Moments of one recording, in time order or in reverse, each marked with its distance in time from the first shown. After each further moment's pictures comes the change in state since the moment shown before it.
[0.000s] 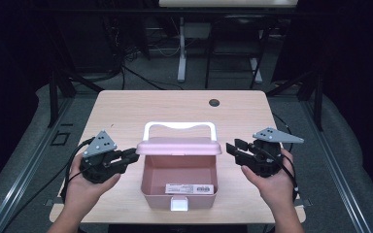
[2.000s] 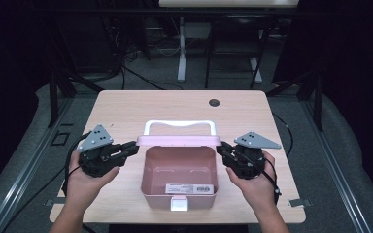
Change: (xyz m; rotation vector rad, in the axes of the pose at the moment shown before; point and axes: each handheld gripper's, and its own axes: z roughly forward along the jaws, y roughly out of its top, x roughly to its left) left arm 0.012 0.007 0.002 -0.079 -0.002 -0.010; right arm 0.025 -0.011 0.026 -0.019 -0.045 -0.052
